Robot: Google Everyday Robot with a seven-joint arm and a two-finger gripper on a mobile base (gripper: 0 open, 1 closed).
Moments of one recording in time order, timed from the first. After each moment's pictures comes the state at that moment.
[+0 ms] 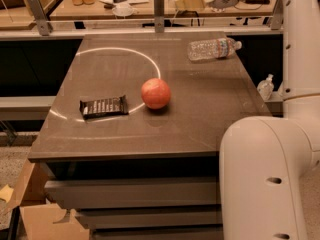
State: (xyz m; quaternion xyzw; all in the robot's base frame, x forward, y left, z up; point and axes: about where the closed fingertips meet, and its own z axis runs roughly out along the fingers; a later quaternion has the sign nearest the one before) arm 0.750 -0.065 1.034 -0.54 0.62 0.26 0.51
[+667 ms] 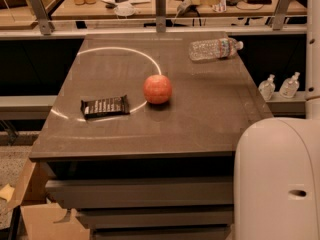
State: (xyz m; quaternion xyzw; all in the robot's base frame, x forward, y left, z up) arm 0.738 -0.097 1.050 -0.52 0.65 0.23 0.50
